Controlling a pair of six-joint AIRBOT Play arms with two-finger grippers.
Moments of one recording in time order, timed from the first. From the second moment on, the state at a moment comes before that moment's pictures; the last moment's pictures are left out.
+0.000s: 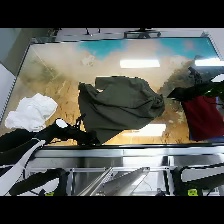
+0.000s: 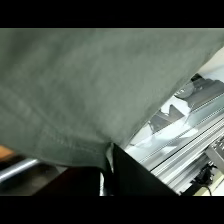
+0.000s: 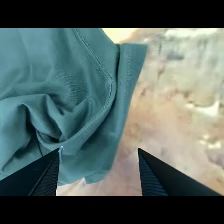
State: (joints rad) left arm -0.24 -1.33 0.50 0.72 -1.02 -1.27; right arm -0.34 -1.64 1.31 -0.90 1.29 1.02
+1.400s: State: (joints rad) left arm 0.07 -0.99 1.41 0.83 -1.22 -1.26; right arm -0.35 -1.17 1.39 -0.46 1.43 0.91
